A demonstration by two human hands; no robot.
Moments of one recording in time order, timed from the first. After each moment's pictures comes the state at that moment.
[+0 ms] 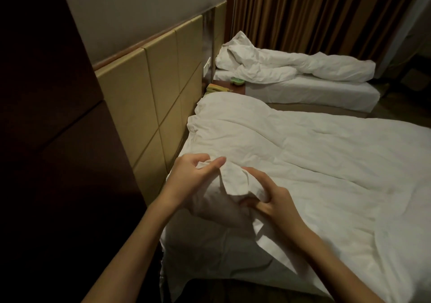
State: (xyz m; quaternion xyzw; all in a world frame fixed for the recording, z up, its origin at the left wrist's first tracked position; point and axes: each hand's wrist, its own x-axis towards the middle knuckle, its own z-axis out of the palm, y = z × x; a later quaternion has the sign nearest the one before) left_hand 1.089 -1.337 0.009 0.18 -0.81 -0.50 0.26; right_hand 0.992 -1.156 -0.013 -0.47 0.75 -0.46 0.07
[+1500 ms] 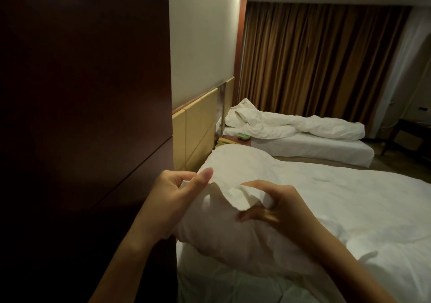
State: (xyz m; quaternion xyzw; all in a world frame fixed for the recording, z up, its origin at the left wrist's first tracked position) left_hand 1.309 -1.248 0.140 0.12 -0.77 -0.53 0.34; right_hand 1.156 -1.103 0.122 -0.62 0.65 -0.43 -0.06
